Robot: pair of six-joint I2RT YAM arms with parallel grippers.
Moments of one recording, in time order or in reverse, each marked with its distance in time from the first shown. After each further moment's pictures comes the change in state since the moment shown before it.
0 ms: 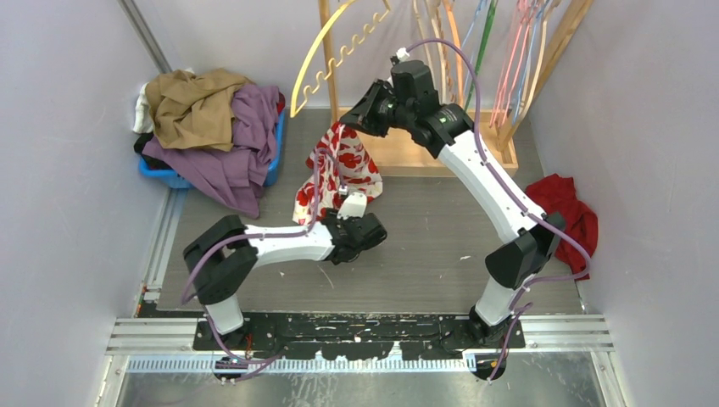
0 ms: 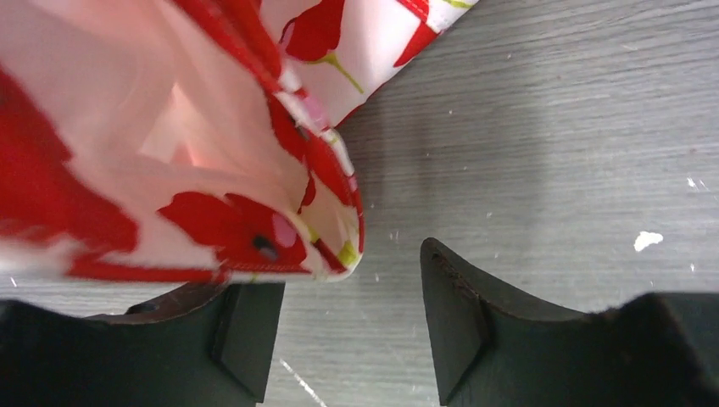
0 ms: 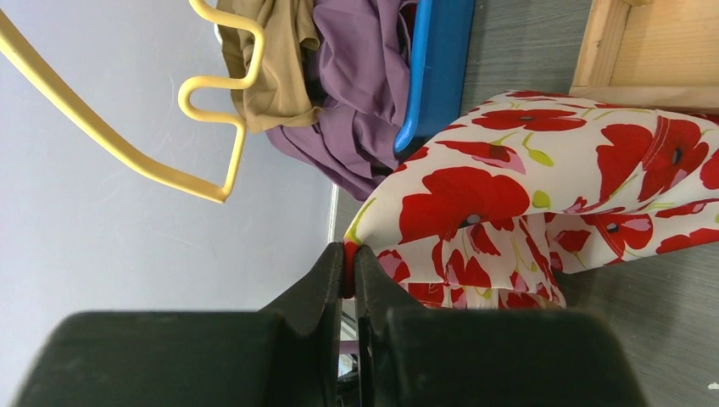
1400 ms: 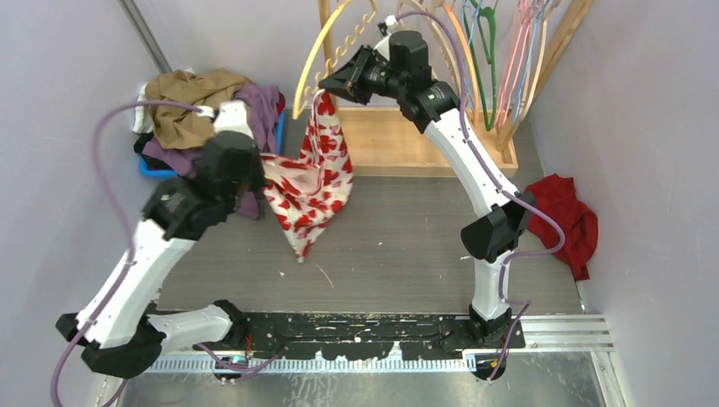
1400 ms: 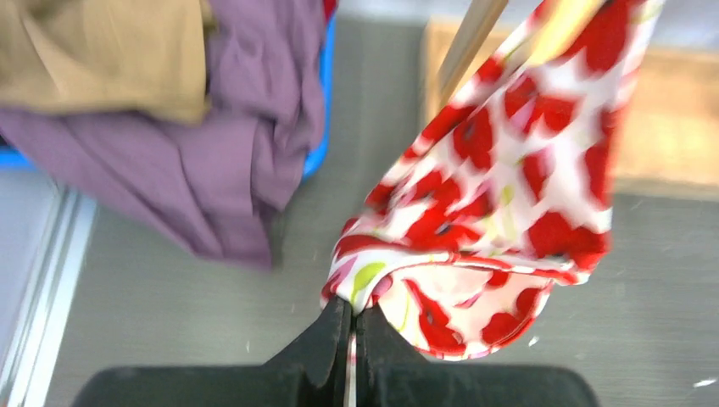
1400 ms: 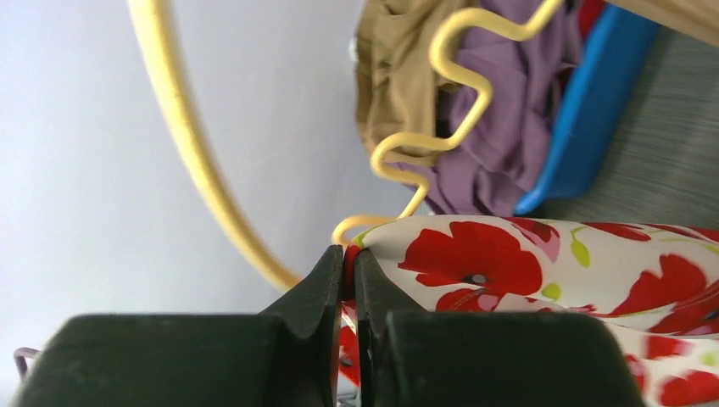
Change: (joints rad) left arm 0.400 -0.615 0.407 -0.463 0.167 0.284; right arm -0.045 0.227 0.290 0.150 -0.222 0.089
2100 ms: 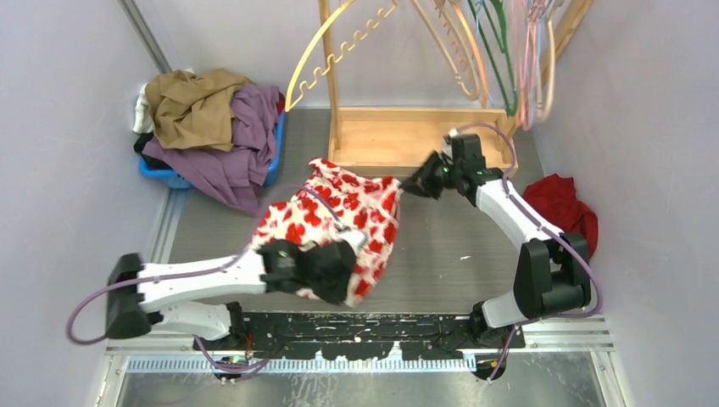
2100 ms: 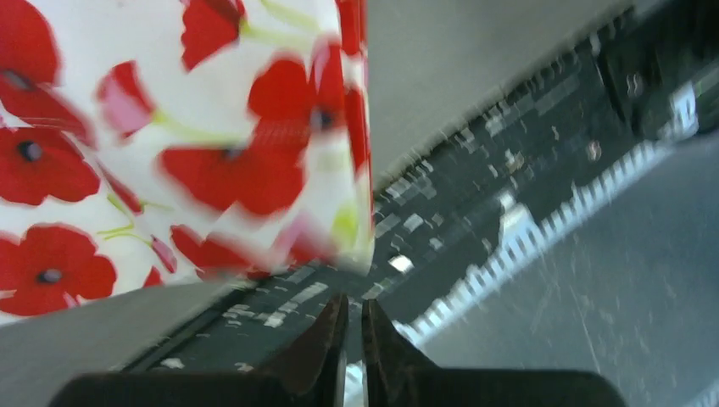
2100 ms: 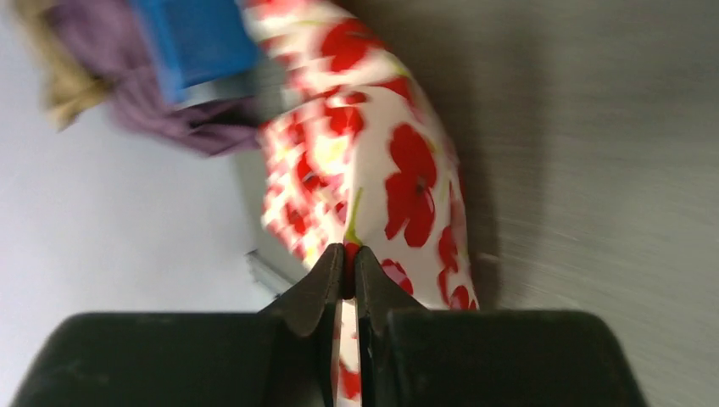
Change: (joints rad) left arm -0.525 0.029 -0.455 0.127 0.451 -0.239; right arm -0.274 -0.499 -1.104 0.185 -0.121 -0.135
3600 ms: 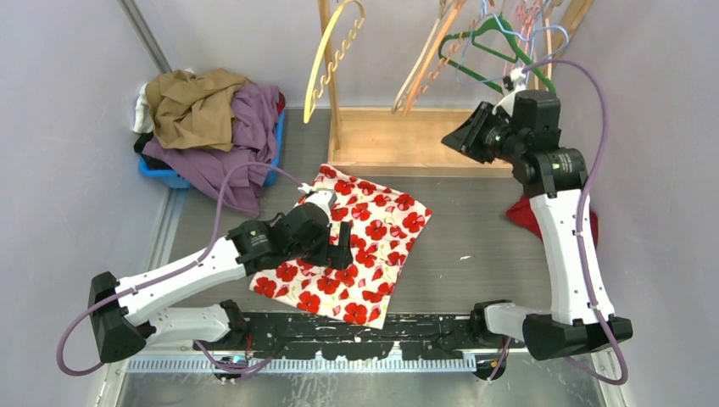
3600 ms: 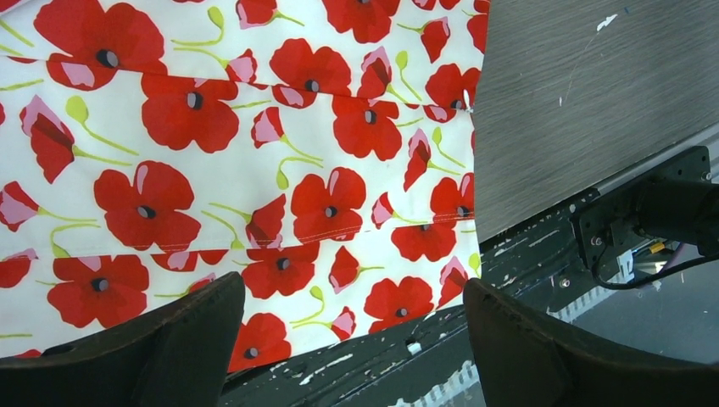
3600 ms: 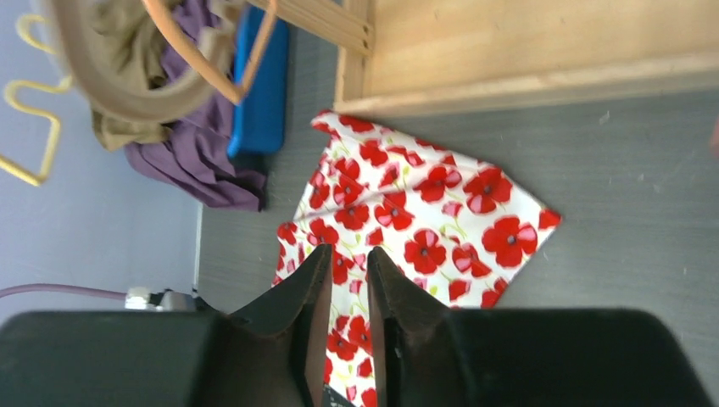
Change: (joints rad) left arm 0.166 -0.019 -0.045 0.140 -0.026 -0.016; right arm -0.134 -0.224 0.535 -0.592 0.246 -0.330
